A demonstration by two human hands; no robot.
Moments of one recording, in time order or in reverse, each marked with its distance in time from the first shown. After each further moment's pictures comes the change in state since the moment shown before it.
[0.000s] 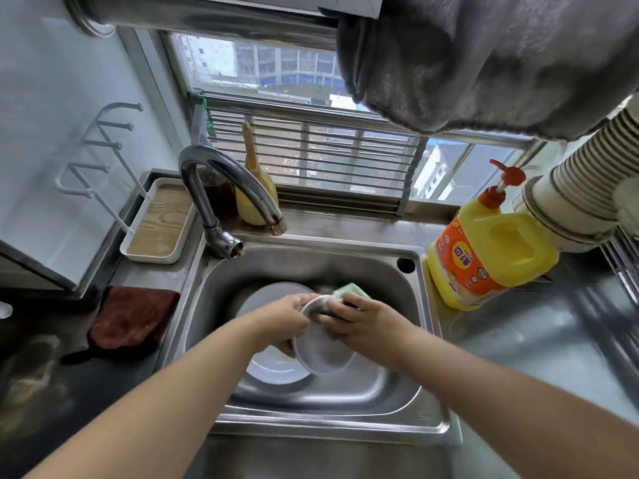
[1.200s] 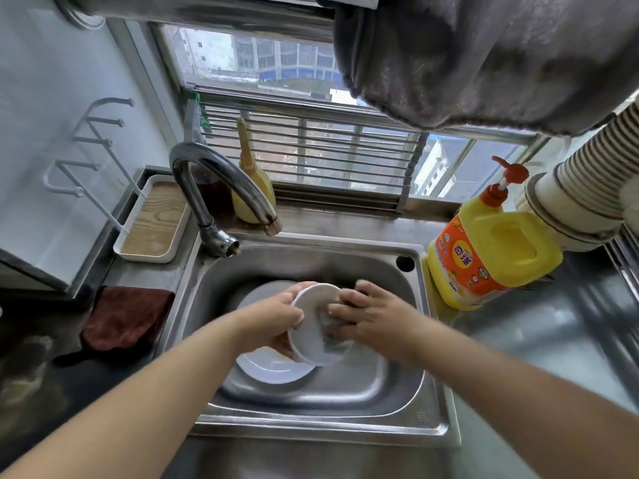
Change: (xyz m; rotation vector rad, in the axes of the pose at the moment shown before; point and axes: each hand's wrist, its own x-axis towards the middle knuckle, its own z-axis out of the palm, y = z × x) left_hand -0.002 0.002 -0.007 -0.197 -0.087 0.037; right_hand -0.007 0.023 -0.015 0.196 0.054 0.046
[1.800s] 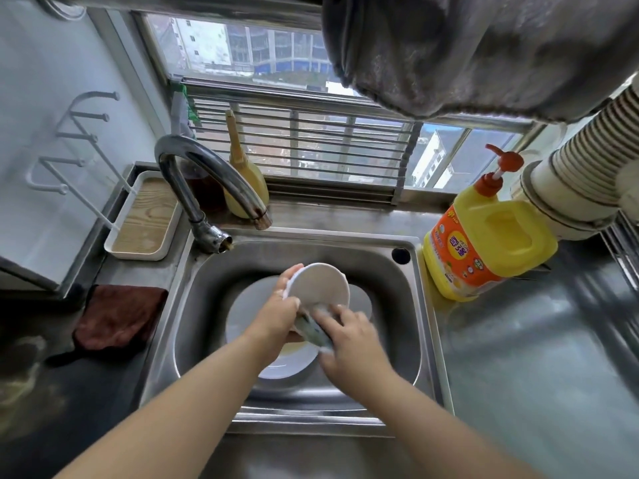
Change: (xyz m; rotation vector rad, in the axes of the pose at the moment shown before) left_hand 0.017 -0.010 0.030 -0.355 0.356 0.088; right_hand 0.021 -0.079 -0.002 0.760 -0.168 0.944
